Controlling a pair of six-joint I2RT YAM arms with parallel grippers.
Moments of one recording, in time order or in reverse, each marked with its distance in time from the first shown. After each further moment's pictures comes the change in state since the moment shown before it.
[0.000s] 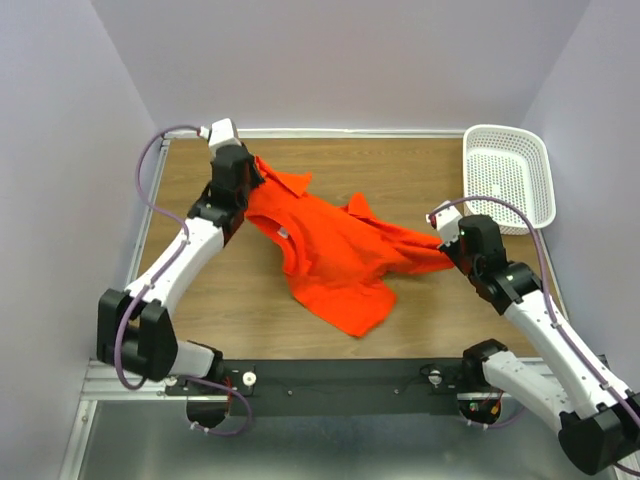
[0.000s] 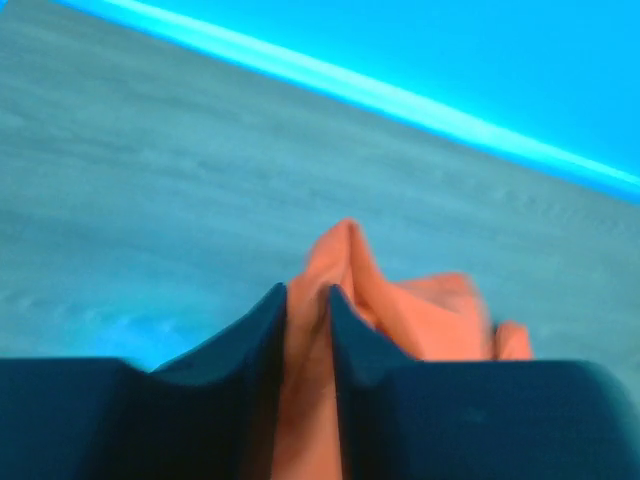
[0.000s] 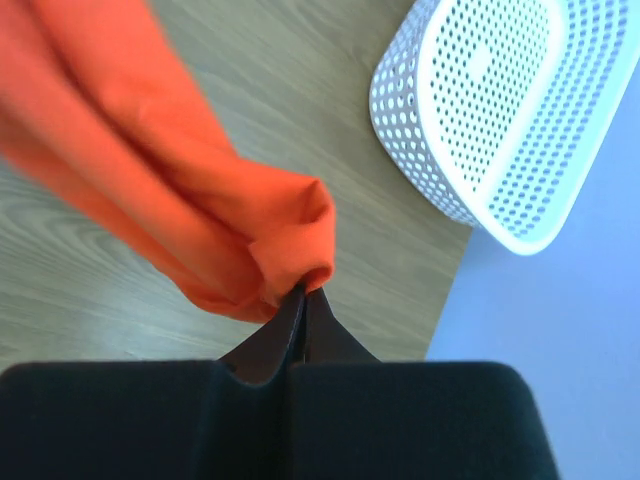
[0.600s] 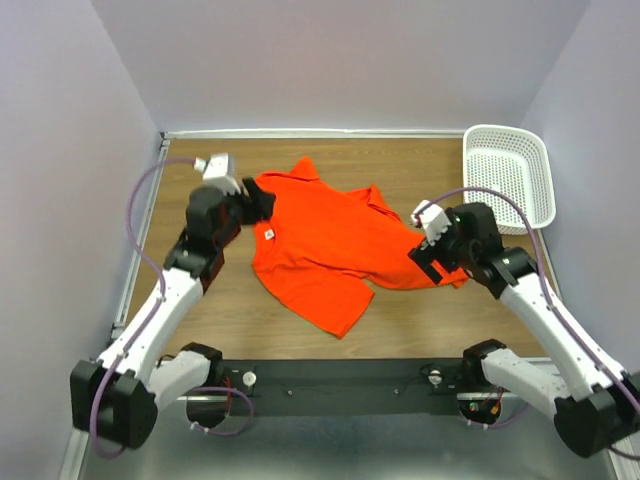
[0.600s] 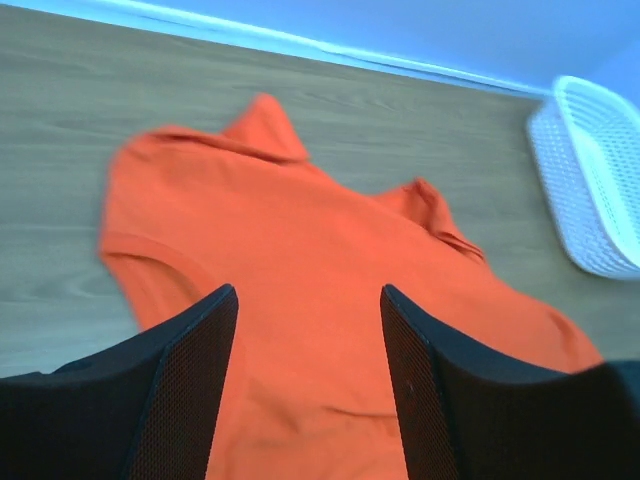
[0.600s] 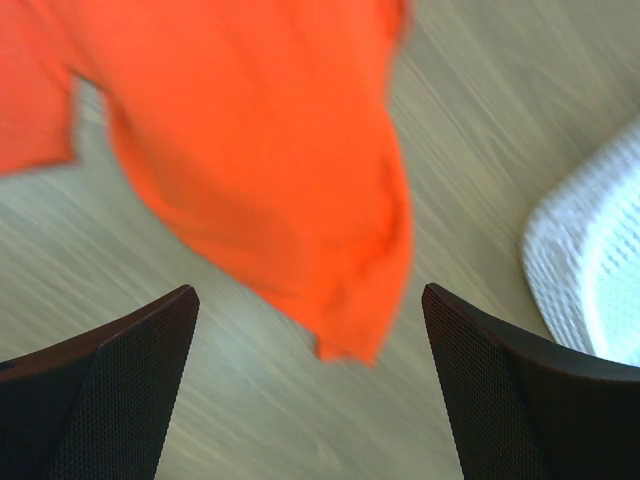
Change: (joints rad) left arm 0.070 -0.271 -0.180 0.005 0.411 0.040; right arm -0.013 0.061 0.062 -0.064 -0.335 -0.032
